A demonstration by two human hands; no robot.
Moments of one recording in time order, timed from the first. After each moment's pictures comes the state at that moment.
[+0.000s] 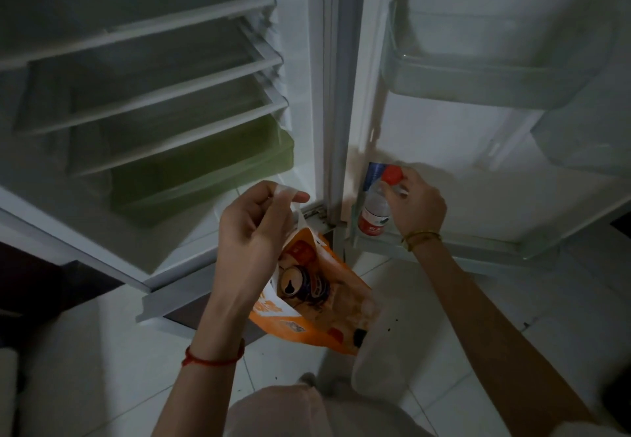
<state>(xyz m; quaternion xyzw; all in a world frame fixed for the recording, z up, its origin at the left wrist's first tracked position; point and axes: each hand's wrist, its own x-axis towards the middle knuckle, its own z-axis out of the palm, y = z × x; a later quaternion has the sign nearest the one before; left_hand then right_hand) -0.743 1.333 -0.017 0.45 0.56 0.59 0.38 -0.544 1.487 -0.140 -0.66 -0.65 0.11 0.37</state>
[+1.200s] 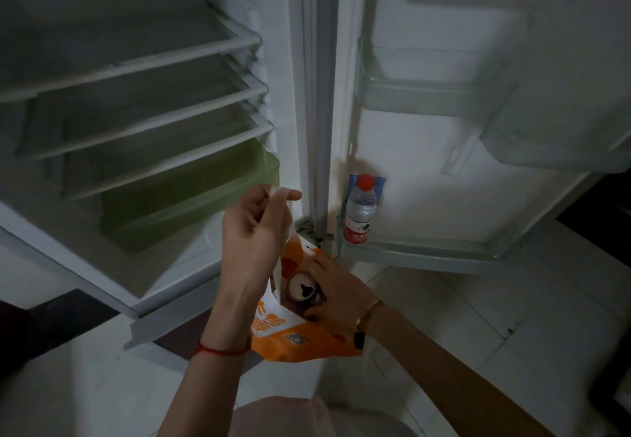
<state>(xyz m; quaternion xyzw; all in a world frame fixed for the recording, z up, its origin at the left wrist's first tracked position) -0.739 1.326 -0.013 0.43 0.53 0.62 0.39 -0.598 1.367 -0.164 -0.40 -0.87 0.27 0.11</state>
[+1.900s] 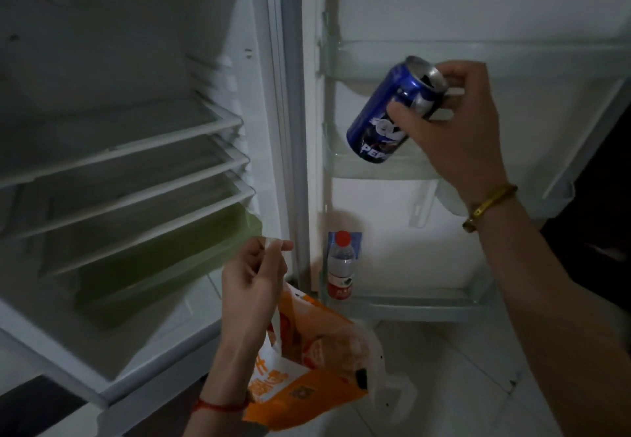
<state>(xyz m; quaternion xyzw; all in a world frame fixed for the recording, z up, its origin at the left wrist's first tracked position) -0.726 1.335 -0.006 0.46 0.52 0.62 0.37 -0.504 1.432 0.123 -0.43 -0.63 0.10 0.64</state>
